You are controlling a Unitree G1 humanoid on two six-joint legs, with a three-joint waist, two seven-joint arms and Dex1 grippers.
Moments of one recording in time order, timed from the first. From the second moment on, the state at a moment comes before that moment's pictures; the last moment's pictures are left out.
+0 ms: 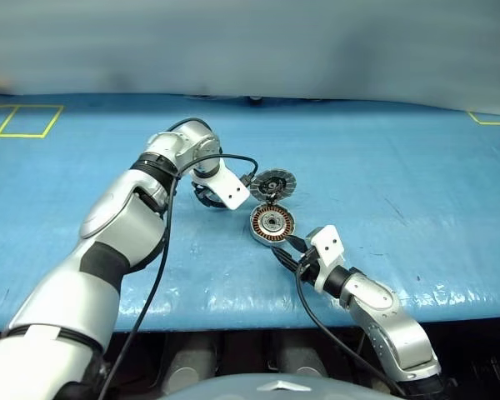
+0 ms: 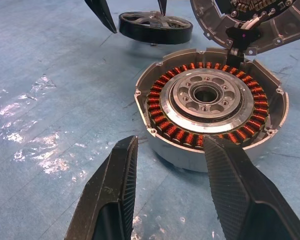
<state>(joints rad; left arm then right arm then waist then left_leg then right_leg) -1.34 0.30 -0.74 1.21 0.68 -0.57 -1.23 0.14 -0.35 0.15 -0.38 0.24 0.41 0.50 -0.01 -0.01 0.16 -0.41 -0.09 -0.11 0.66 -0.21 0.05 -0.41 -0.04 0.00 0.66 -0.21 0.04</state>
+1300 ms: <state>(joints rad) -1.31 0.32 -0.69 1.22 0.67 -0.48 -1.20 0.14 -0.35 0.16 -0.39 0.24 0.43 0.50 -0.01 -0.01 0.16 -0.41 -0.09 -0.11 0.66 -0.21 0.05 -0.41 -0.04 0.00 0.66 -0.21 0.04</state>
